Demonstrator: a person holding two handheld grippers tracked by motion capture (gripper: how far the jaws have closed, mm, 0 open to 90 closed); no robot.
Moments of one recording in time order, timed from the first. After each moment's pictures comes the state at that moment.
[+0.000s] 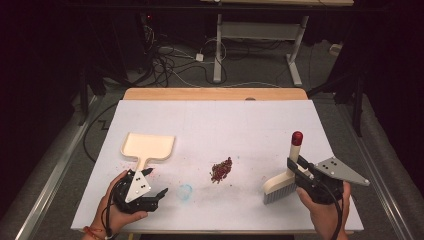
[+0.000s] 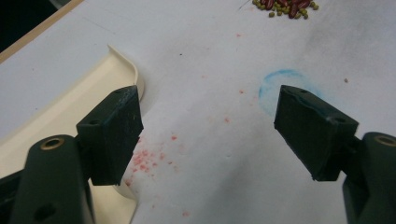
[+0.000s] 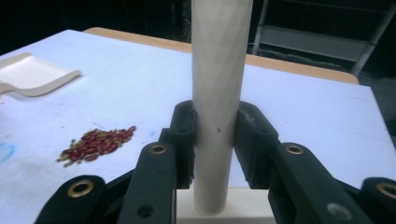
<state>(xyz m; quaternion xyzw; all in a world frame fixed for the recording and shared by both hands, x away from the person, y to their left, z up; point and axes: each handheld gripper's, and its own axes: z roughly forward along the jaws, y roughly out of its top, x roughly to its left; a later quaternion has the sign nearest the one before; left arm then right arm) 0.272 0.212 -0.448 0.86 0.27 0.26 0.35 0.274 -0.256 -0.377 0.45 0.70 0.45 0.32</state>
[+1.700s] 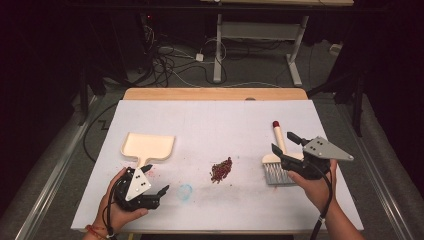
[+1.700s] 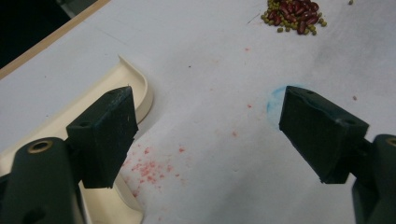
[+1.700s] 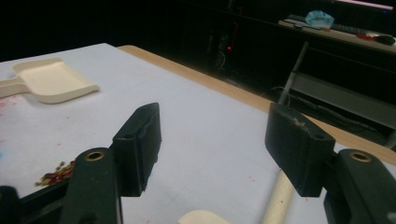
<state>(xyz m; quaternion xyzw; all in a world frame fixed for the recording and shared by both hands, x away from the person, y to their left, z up) 0.274 0.210 -0.446 0.85 0.28 0.27 0.36 0.328 -0.252 -0.381 0.32 0.73 0.50 0.33</state>
